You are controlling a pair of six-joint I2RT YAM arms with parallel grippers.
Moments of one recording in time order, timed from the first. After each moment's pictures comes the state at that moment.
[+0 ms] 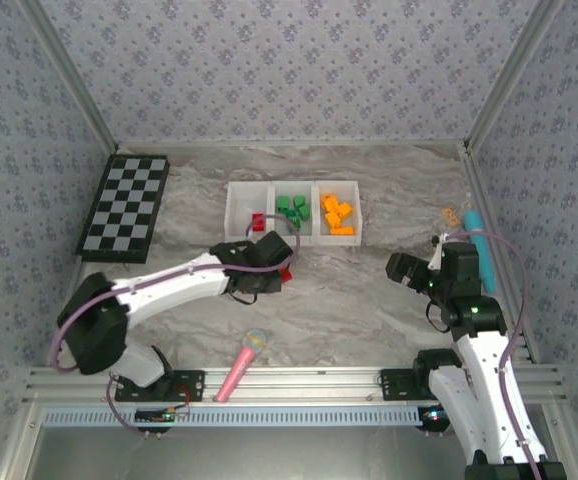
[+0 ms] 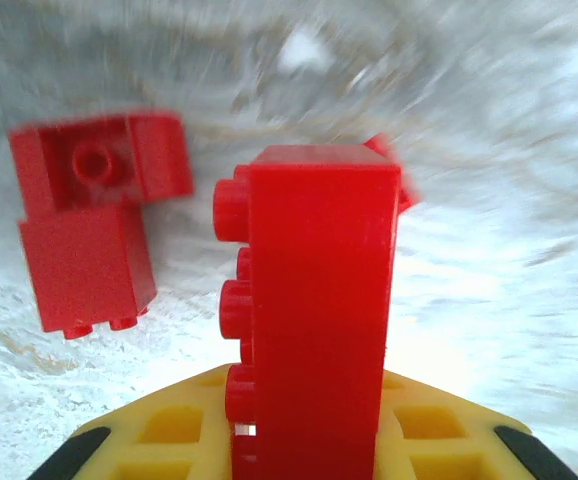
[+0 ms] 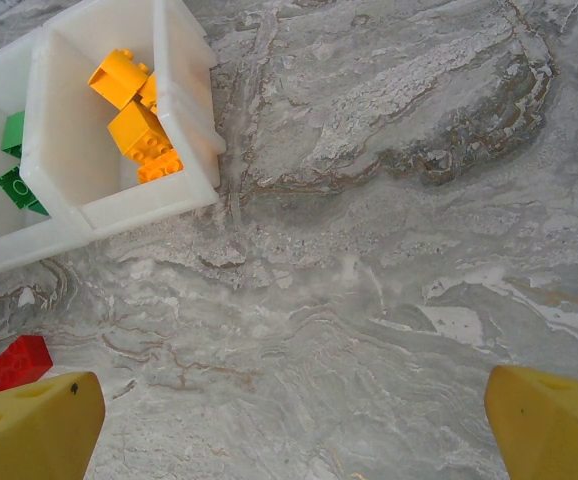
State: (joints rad) left arm -0.95 1.46 1.06 -0.74 -0.23 -0.87; right arm 0.05 0.62 0.64 -0.76 -0.13 0.39
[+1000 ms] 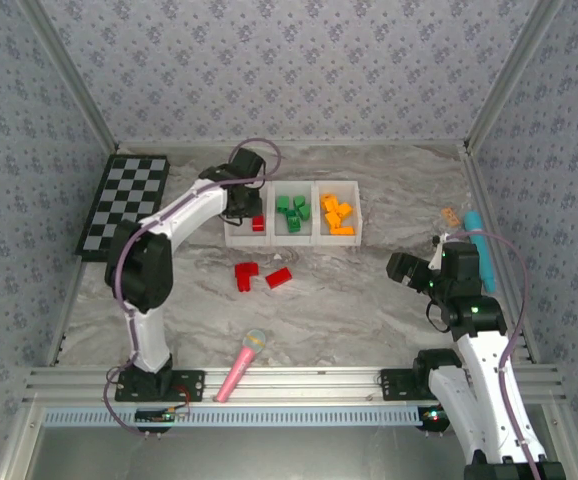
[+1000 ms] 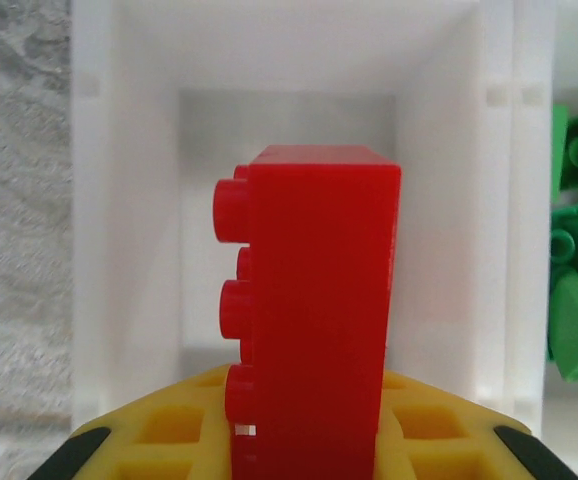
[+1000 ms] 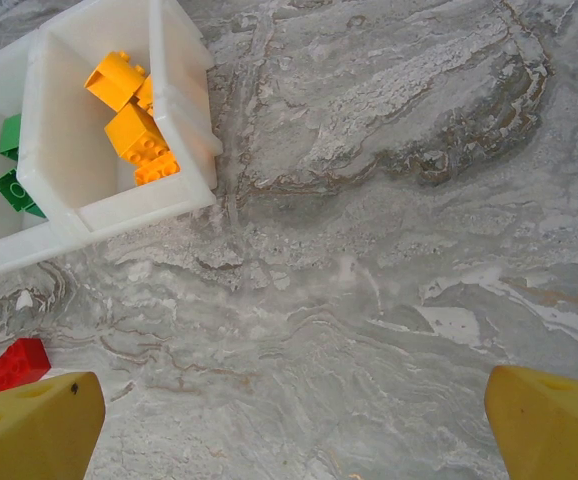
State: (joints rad) left arm -0.49 1.94 1.60 -0.79 -0.15 -0.49; right arm 0.04 0.63 0.64 -0.76 -0.13 0.39
